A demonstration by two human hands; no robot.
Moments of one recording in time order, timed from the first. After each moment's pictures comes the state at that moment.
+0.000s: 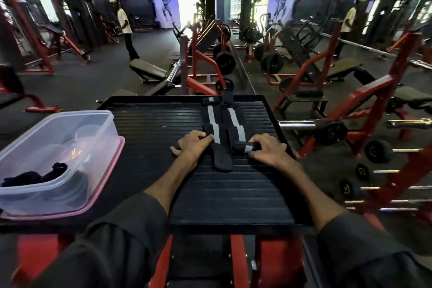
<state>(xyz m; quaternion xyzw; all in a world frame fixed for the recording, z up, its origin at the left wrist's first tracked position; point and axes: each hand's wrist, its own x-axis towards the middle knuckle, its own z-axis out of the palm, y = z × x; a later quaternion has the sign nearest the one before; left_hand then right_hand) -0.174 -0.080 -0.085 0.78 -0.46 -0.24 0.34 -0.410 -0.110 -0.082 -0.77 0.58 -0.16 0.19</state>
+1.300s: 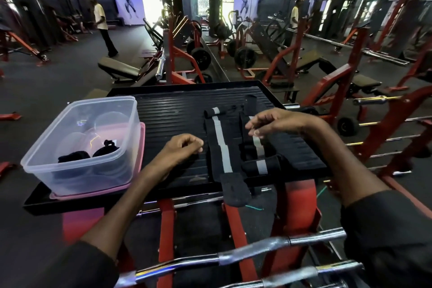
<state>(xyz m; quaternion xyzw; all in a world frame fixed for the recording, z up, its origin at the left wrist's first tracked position) -0.058 0.078 -0.068 0.54 -0.62 -0.41 0.39 -0.372 0.003 0.006 -0.77 0.44 -0.13 0.44</state>
